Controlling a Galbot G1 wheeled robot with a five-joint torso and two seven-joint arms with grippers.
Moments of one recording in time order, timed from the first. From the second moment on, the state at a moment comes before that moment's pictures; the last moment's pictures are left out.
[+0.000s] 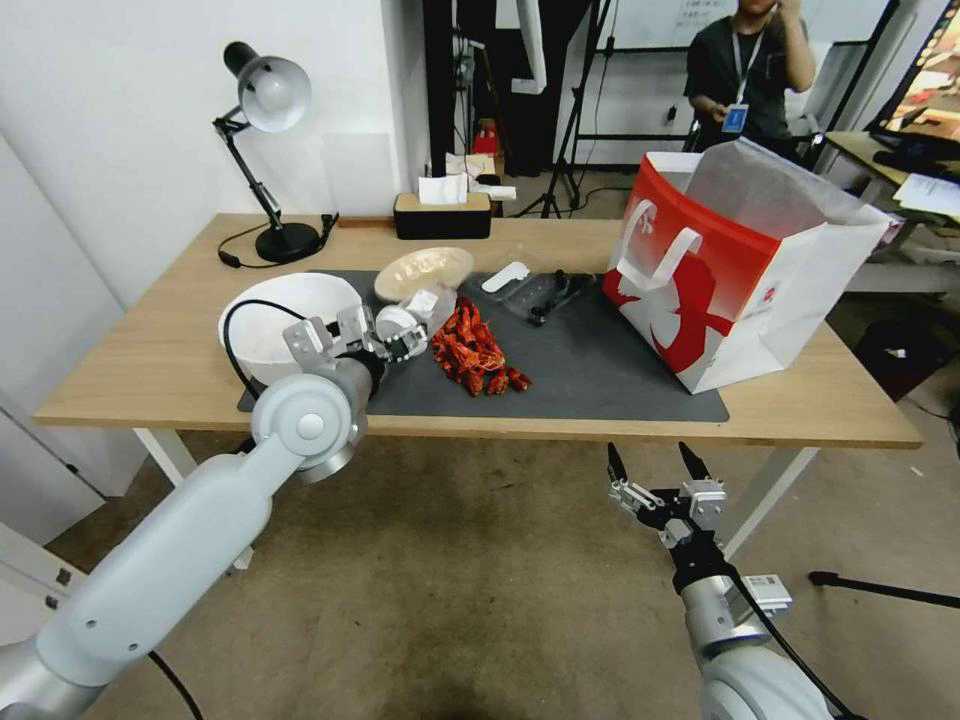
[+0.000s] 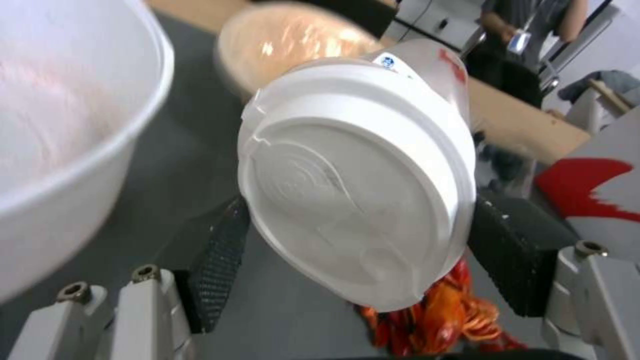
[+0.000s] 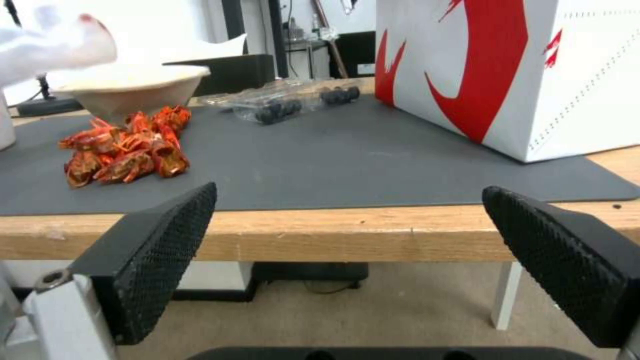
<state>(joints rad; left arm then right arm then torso) 0.68 -0.89 0.02 -1.97 -1.47 0.30 -0.76 -1.63 1.10 0.35 2.07 0.38 0.19 0.25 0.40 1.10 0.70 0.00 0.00</state>
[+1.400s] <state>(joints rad) -0.29 -1.31 0.66 -1.35 -1.05 0.16 0.00 -1.70 1.16 0.42 2.12 0.33 0.20 0.26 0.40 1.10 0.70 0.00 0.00</state>
